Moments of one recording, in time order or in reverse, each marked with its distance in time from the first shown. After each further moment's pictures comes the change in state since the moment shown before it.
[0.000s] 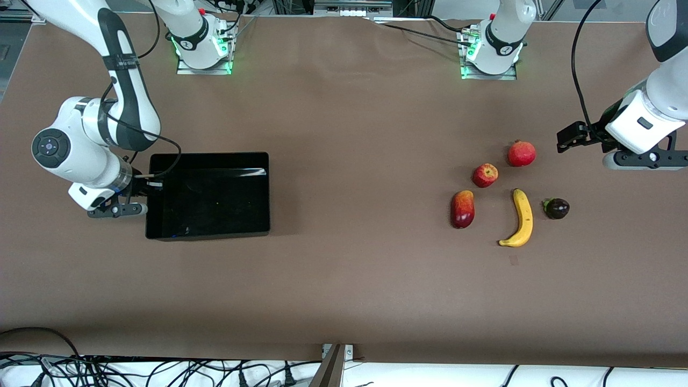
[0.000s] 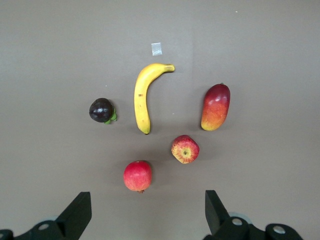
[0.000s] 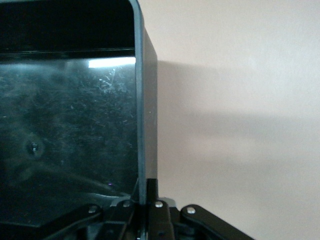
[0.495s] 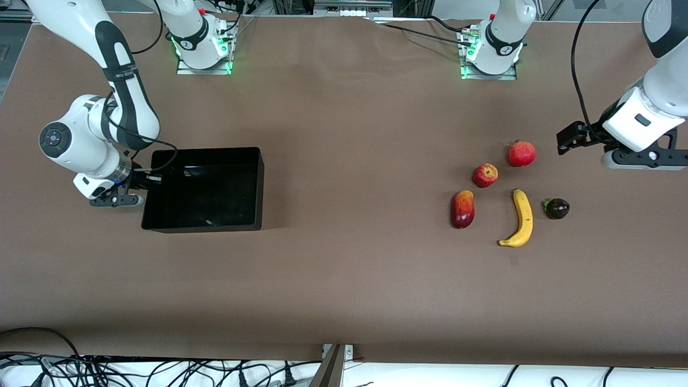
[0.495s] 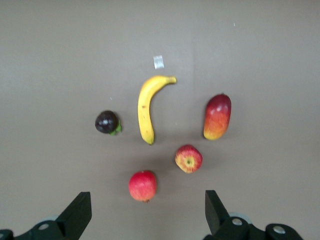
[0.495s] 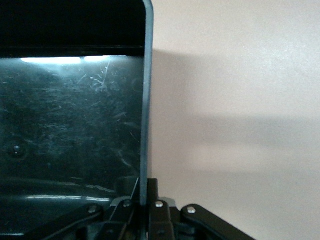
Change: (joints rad) left arm -0.002 -0.001 -0.006 0.015 0.032 0.041 0.003; right arm -0.033 0.010 -0.003 -0.138 0.074 0.173 -0.072
